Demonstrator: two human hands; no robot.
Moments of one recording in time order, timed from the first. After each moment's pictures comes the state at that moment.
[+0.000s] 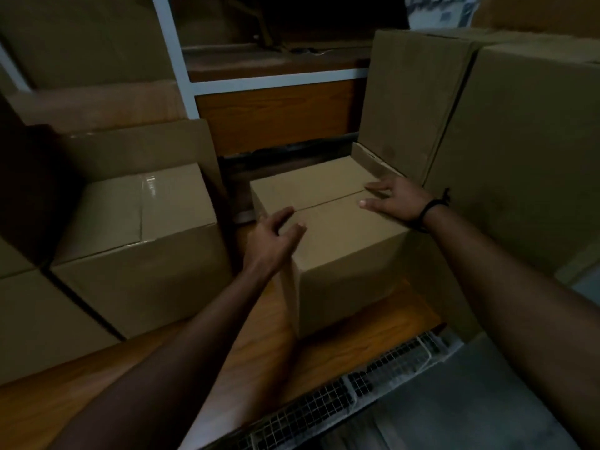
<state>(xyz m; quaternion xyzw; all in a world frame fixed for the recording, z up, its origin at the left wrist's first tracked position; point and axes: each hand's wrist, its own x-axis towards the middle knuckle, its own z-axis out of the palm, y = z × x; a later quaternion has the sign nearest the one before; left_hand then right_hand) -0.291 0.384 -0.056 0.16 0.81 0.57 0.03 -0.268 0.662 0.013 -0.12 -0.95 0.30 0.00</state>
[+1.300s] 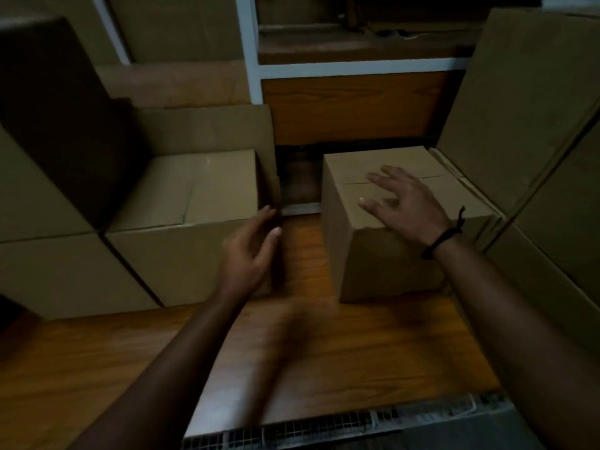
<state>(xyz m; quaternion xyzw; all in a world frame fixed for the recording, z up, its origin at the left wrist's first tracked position) -0.294 0.311 -0.076 0.12 0.83 0.50 -0.22 -0.328 0.598 -0.007 0.07 -0.95 0.26 0.12</state>
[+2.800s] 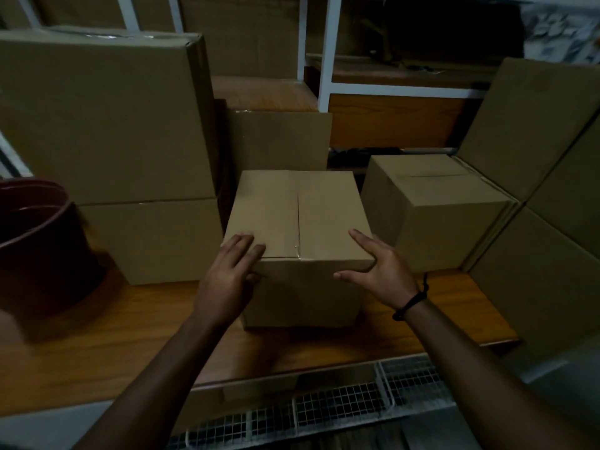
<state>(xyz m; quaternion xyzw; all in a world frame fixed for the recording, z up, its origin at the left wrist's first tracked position) -0.166 0.098 -0.100 0.23 0.91 0.21 -0.28 -0.163 0.393 -0.066 0.04 -0.92 0.38 0.09</state>
